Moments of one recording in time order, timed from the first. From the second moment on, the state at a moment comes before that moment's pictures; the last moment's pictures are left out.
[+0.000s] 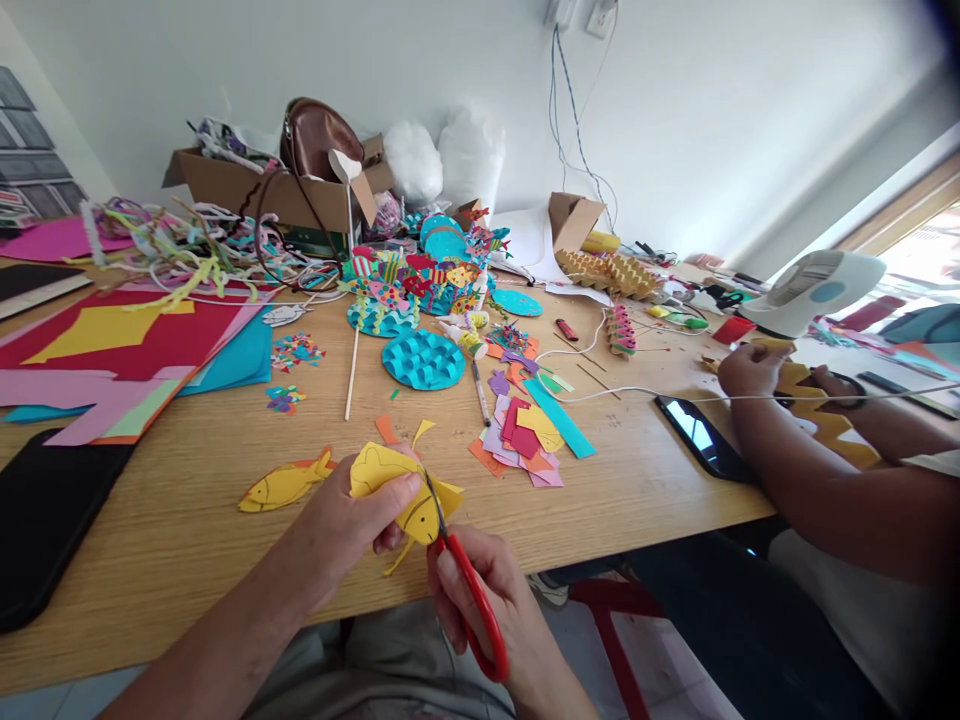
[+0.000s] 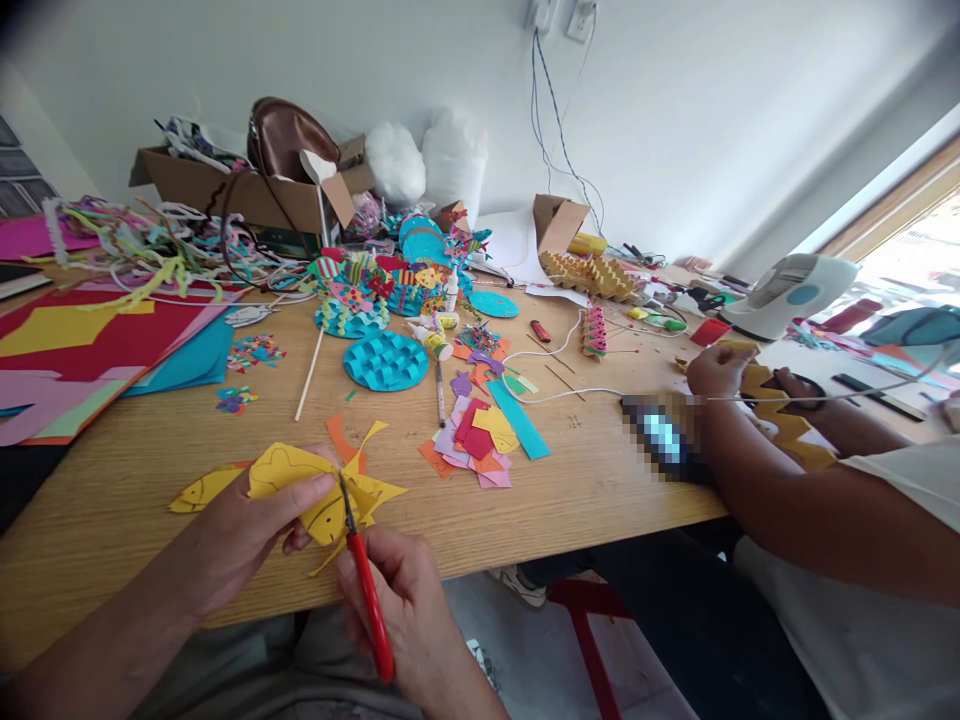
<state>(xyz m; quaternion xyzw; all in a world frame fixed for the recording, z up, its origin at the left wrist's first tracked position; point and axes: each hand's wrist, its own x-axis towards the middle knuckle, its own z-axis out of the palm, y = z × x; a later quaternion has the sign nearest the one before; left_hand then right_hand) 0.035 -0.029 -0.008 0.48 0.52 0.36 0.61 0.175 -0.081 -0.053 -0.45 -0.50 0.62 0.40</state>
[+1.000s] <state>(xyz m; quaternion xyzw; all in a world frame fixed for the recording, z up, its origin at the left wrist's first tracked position) 0.026 -0.024 -0.004 0.52 0.52 0.29 0.61 0.178 -0.080 -0.048 -0.45 -0.54 0.60 0.39</state>
